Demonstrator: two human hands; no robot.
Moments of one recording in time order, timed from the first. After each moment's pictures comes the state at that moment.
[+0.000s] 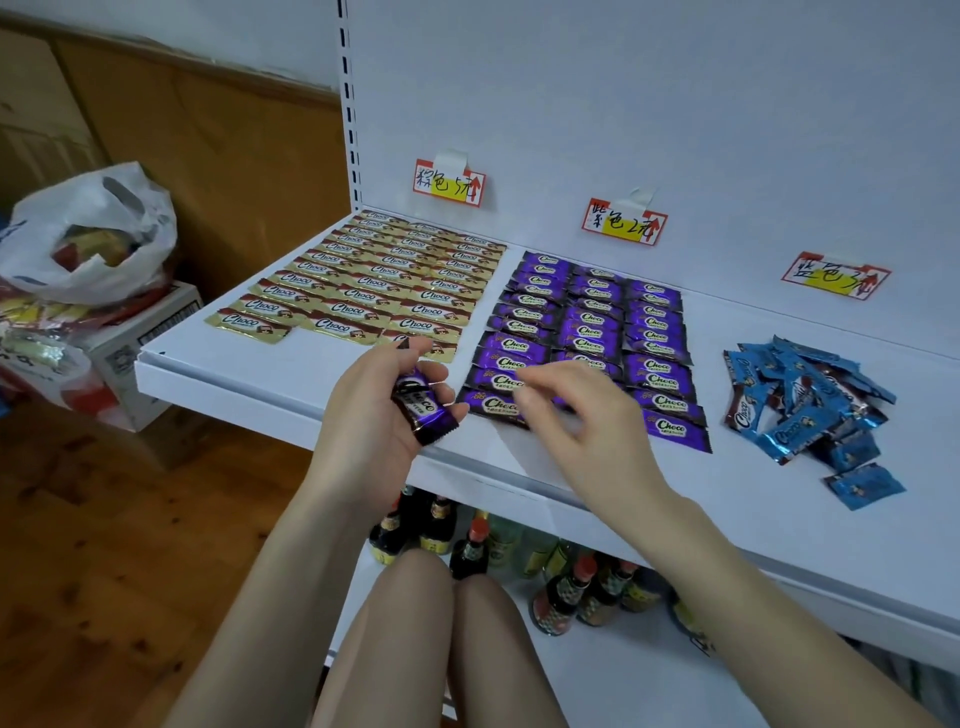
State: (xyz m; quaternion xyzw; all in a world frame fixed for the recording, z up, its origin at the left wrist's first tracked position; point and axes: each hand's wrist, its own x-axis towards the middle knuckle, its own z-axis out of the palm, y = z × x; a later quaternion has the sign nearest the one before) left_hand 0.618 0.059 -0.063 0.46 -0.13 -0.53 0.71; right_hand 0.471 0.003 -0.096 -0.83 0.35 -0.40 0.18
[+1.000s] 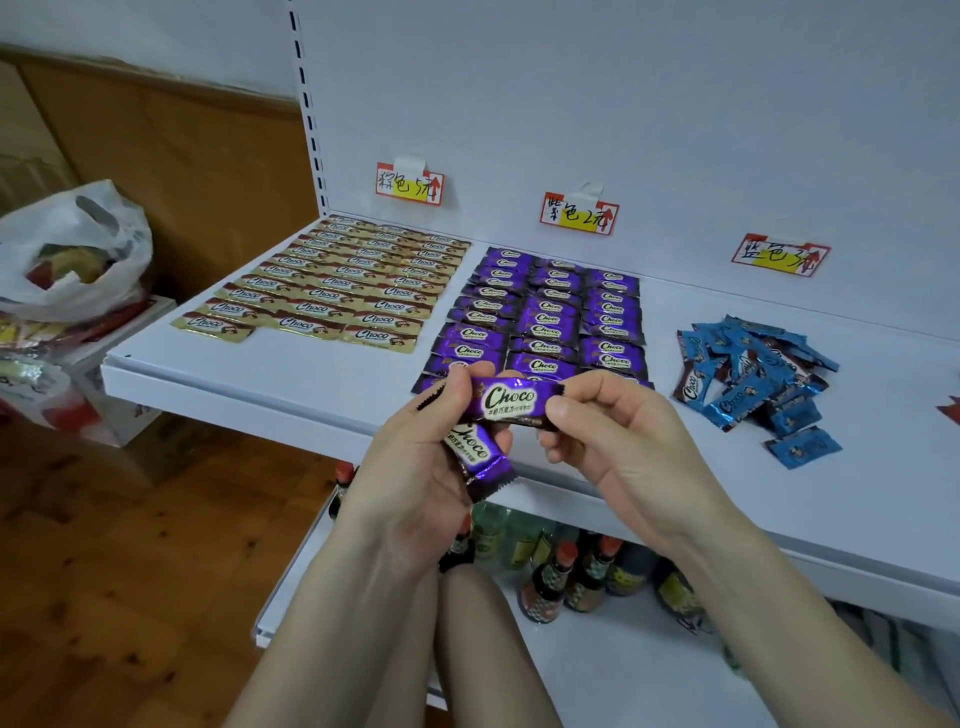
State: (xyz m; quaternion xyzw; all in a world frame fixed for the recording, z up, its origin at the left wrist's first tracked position) left_hand 0.556 0.091 -0.064 0.38 -0.17 -0.61 0.67; right_hand 0.423 0.045 -0.062 -0.53 0.34 -0.43 0.65
